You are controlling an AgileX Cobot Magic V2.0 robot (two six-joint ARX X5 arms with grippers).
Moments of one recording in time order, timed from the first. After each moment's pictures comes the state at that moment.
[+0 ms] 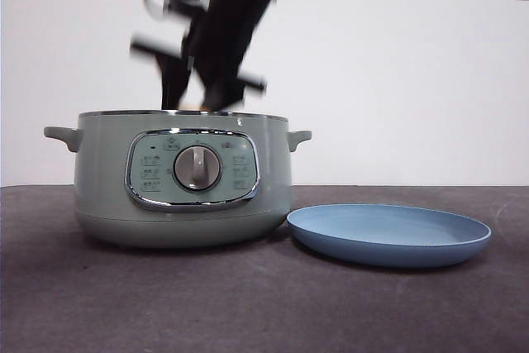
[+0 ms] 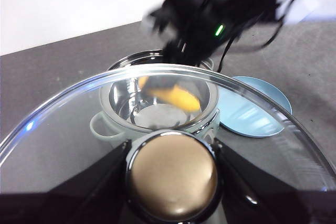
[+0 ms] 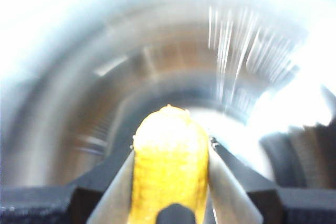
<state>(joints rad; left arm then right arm) -0.37 0.59 1.25 -1.06 0.10 0.03 0.73 2.19 2.07 -0.65 -0.08 0.11</state>
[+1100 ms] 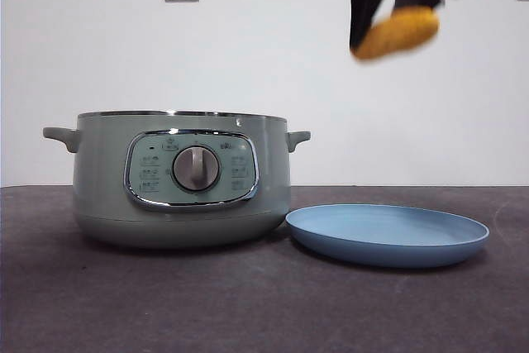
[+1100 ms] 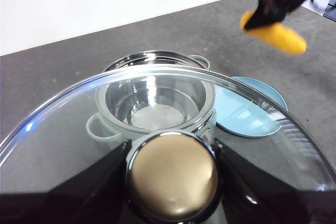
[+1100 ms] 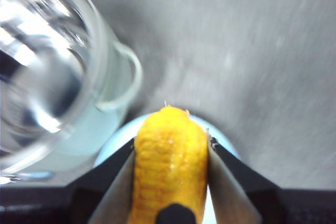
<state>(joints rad) -0.37 0.59 1.25 -1.06 0.11 0.03 0.41 1.68 1.65 -0.88 -0.03 0.00</state>
